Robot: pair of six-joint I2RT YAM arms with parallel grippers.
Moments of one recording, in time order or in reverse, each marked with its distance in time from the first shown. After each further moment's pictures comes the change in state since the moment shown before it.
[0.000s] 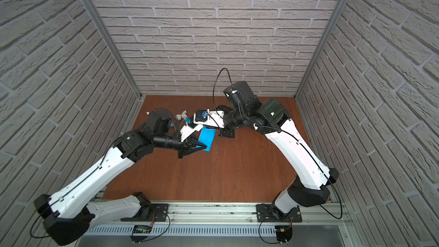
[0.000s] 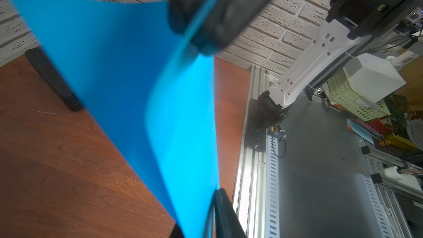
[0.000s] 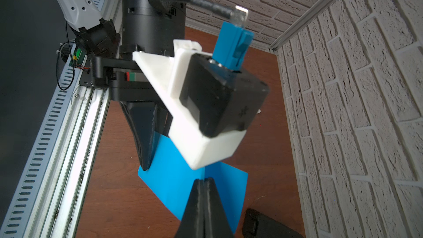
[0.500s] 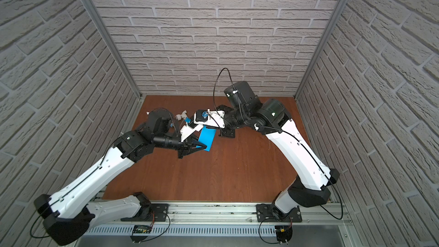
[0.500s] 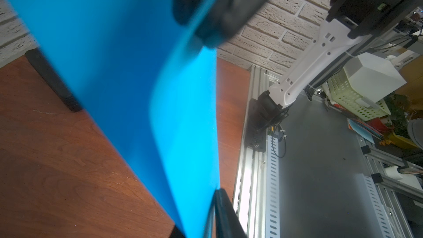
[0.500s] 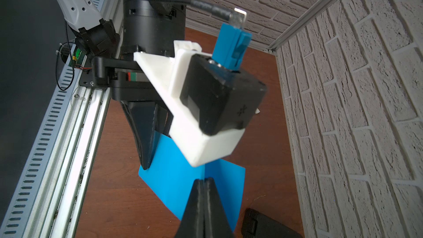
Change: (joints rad) left arm 0.000 0.000 0.000 0.000 0.000 0.003; right arm 0.000 -0.007 0.000 0.001 0.002 0.000
